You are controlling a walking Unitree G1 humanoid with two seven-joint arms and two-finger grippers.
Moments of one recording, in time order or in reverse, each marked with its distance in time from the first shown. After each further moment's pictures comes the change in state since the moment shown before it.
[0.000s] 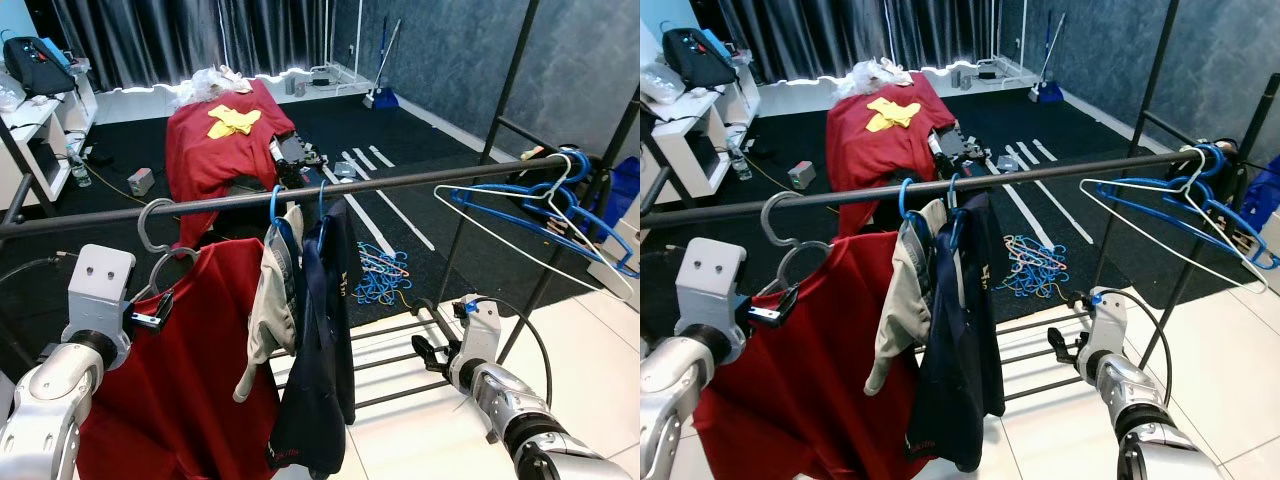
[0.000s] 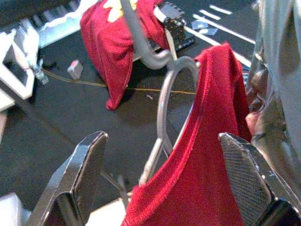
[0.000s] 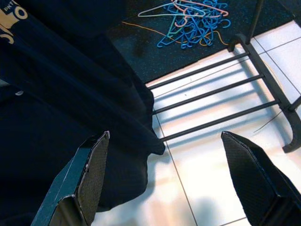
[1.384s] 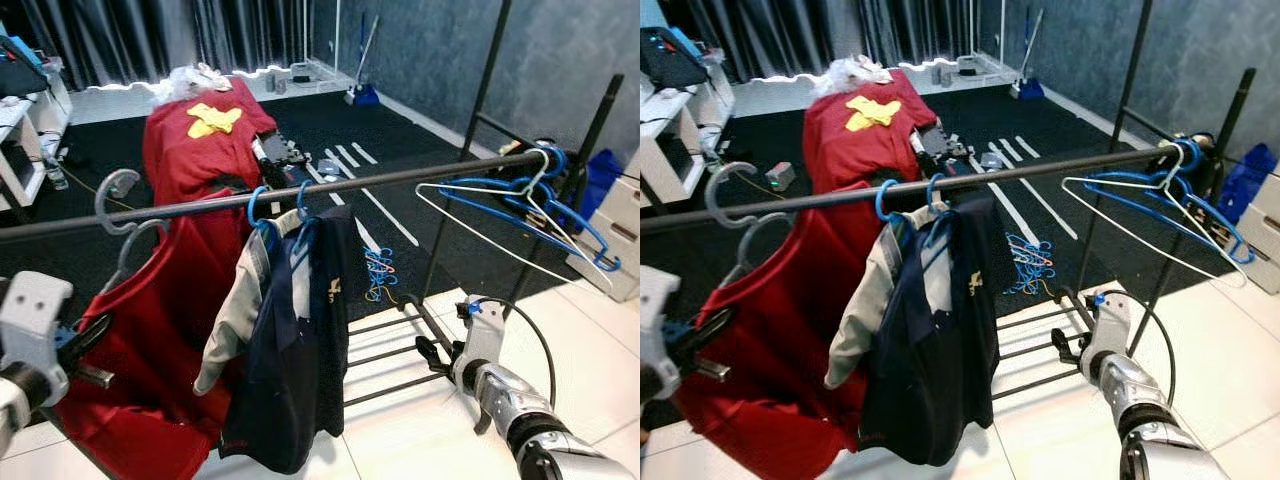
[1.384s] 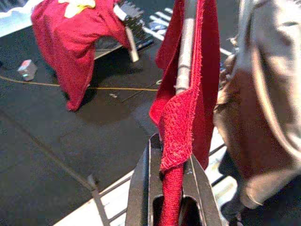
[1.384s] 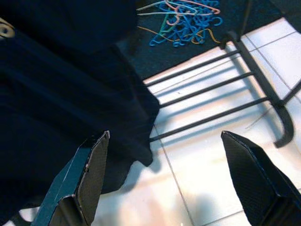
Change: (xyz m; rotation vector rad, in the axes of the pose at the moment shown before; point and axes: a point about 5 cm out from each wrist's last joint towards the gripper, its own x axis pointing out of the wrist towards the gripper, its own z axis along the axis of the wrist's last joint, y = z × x) left arm -0.054 0.042 -0.018 -0.105 -0.028 -0.247; right arm 0.001 0.002 0.001 0.002 0.008 -0.003
